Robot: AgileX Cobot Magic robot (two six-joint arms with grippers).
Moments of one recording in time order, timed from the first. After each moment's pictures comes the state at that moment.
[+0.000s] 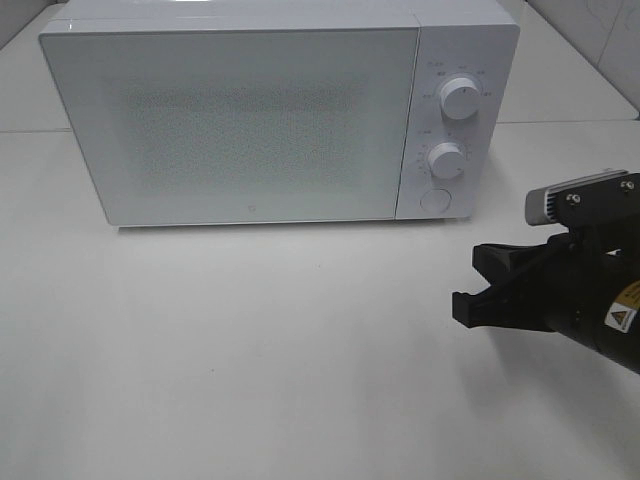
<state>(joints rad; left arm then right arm) -0.05 0.00 -0.52 0.00 1.08 -0.07 0.46 1.60 -0.20 0.07 -0.92 0.07</state>
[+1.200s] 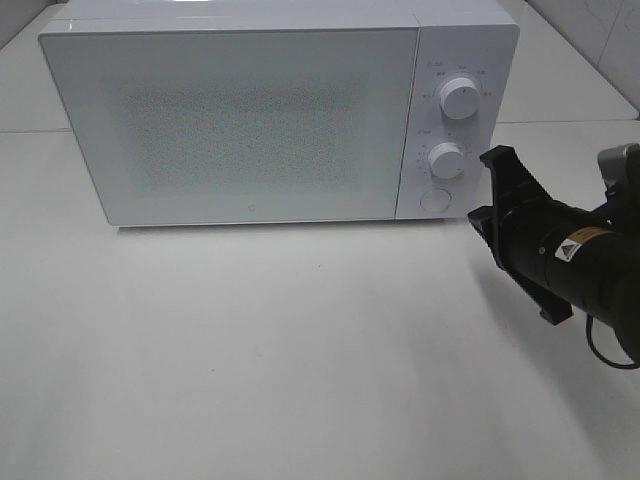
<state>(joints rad) -0.05 0.00 -0.52 0.00 1.08 -0.07 0.46 1.72 -0.39 0.31 -0.87 1.07</state>
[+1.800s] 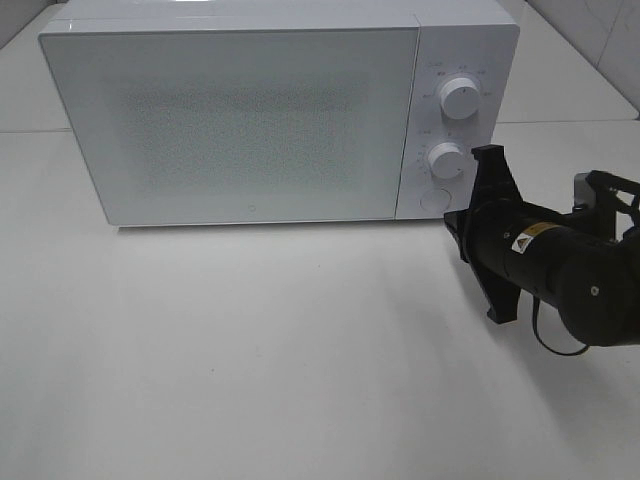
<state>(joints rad) -0.05 0.00 -0.52 0.00 1.08 -0.07 0.46 1.88 -0.51 0.31 -0.87 1.36</state>
